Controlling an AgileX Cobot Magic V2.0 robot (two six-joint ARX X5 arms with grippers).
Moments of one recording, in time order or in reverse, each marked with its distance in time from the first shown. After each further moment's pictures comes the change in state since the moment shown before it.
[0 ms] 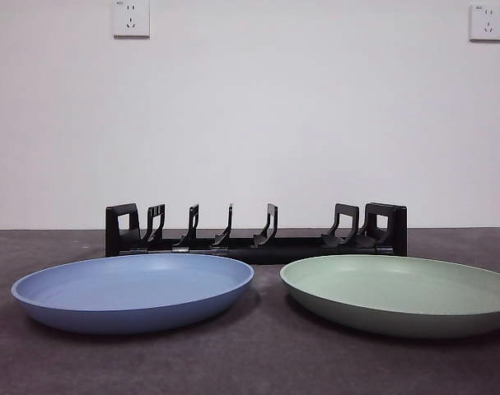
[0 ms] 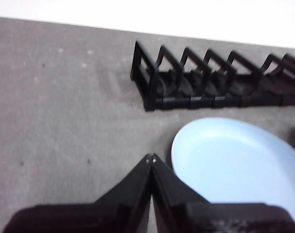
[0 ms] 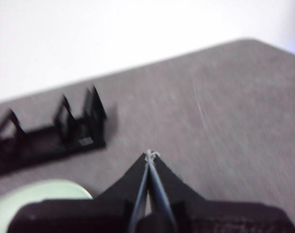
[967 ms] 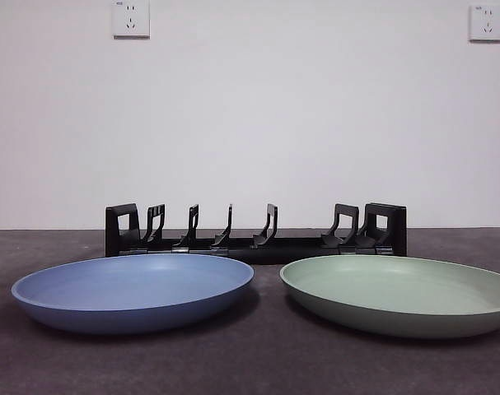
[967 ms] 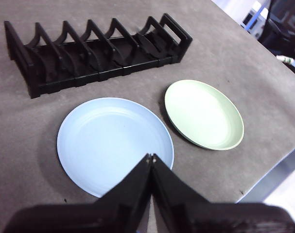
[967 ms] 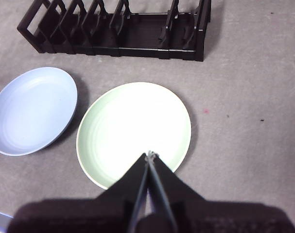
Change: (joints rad) left arm -0.046 0.423 0.714 -0.651 0.356 0.167; right arm 0.000 0.676 0.877 -0.826 -0.424 -0.275
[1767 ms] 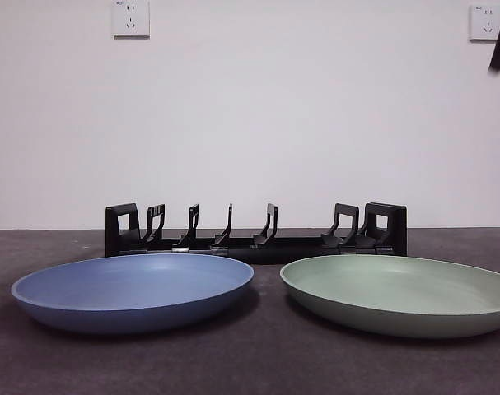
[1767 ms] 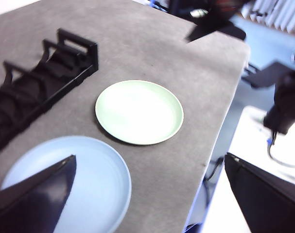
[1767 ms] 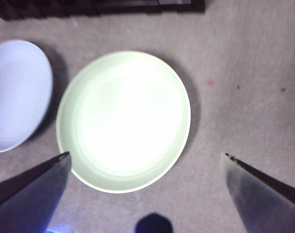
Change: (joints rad) left arm -0.275 0.156 0.134 0.023 0.070 0.269; right arm 0.000 0.353 0.012 0.058 -0.014 0.039
